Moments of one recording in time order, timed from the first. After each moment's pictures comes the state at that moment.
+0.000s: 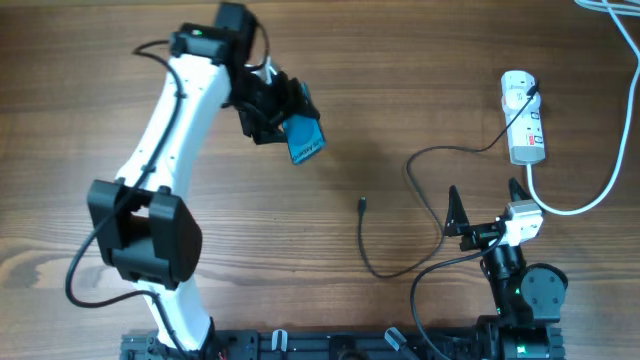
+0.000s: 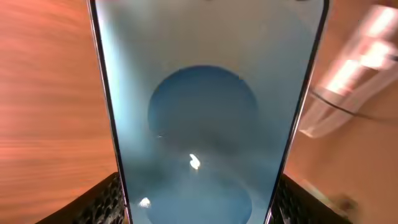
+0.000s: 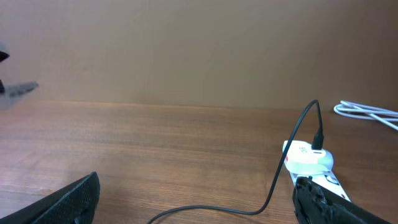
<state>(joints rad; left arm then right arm) -0.26 1.97 1.83 -1.30 0.49 -0.60 -0.01 0.02 0.01 0.00 -0.15 0.01</state>
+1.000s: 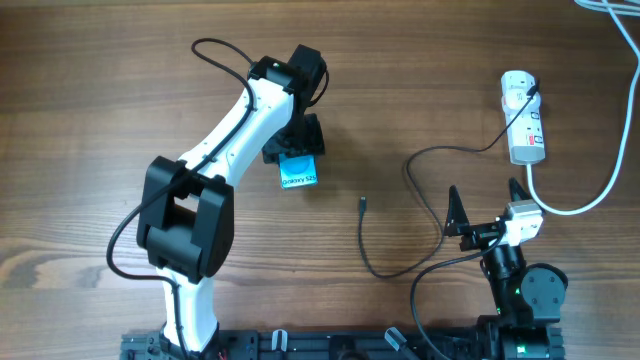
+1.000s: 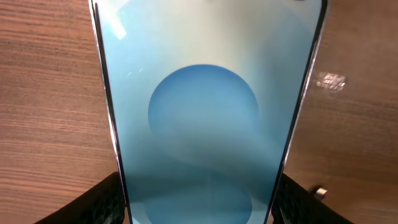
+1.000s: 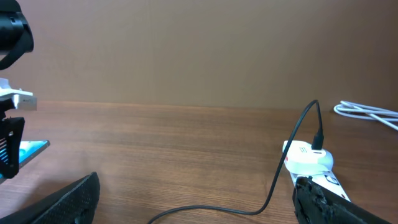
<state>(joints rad) -0.45 2.06 1.69 -1.21 0.03 -0.58 -0.01 0.02 0.01 0.00 -0.15 0.01</state>
